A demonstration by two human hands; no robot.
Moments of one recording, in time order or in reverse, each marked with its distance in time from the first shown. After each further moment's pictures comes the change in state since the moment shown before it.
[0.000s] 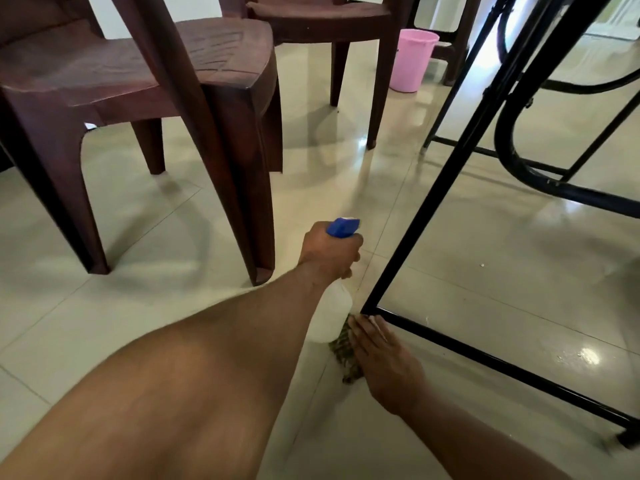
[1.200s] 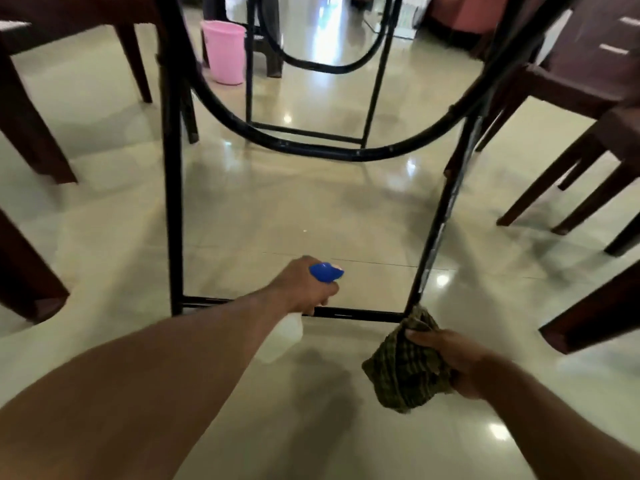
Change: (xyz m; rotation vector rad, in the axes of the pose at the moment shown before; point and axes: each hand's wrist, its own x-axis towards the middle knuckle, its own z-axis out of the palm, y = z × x) left_hand -0.087 -0.026 0.276 0.416 -0.638 0.130; right_hand -0.331 0.193 -0.015 1.885 -0.086 1.465
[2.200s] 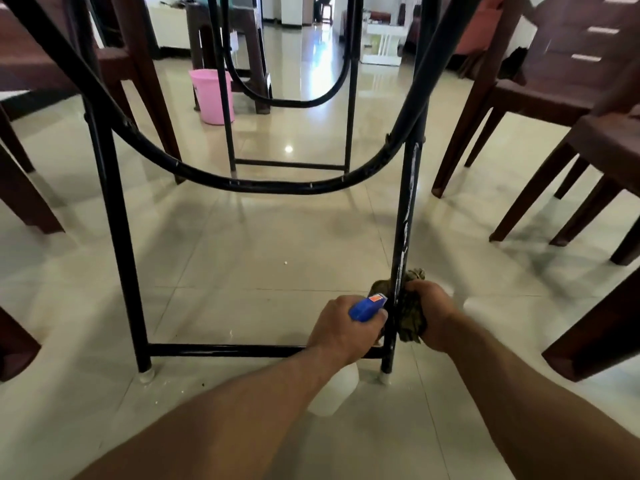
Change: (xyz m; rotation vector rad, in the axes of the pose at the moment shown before) left_hand 0.016 0.060 0.116 0.000 0.169 0.202; right_hand 0.042 -0.098 -0.028 0.441 -0.039 -0.312
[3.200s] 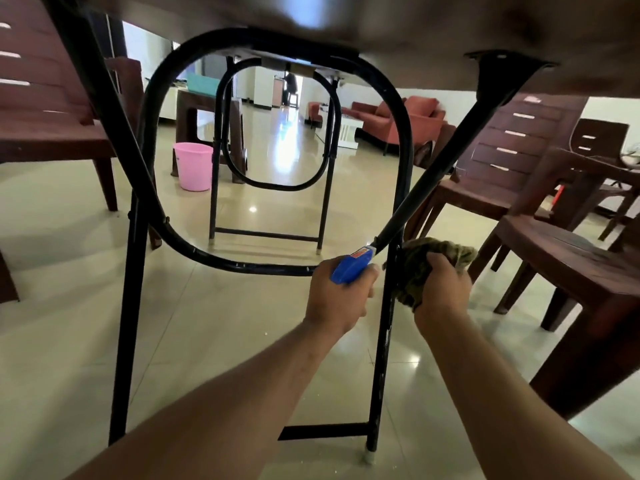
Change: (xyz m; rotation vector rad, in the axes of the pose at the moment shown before) left_hand 0.021 0.142 -0.110 -0.510 0.084 0.299; right_hand -0.102 -0.129 0.089 0.345 0.431 -0.618
